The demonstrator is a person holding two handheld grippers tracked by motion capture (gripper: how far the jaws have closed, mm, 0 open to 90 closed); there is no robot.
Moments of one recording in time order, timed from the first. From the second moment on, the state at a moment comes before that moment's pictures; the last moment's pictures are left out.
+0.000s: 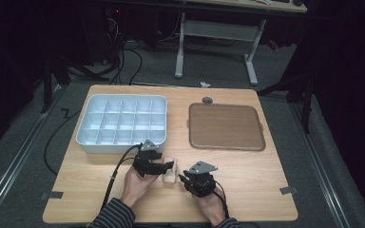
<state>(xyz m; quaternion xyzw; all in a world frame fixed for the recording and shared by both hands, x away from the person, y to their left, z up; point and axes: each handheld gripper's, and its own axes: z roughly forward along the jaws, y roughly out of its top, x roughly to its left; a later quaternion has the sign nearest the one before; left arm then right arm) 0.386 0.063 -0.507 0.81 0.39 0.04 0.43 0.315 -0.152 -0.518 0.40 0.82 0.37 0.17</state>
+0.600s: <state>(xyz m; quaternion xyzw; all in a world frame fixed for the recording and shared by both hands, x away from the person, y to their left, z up) 0.378 0.055 -0.522 0.82 0.41 0.02 0.40 0.317 -0.228 -0.524 0.49 0.77 0.33 0.24</state>
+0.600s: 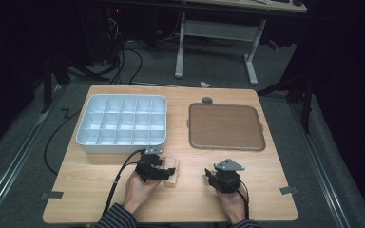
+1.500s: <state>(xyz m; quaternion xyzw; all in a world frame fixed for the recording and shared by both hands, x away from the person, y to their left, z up) 0.374 0.054 -0.519 0.83 0.39 -0.01 0.41 0.325 -0.261 -0.531 0.54 0.74 0.32 0.24</state>
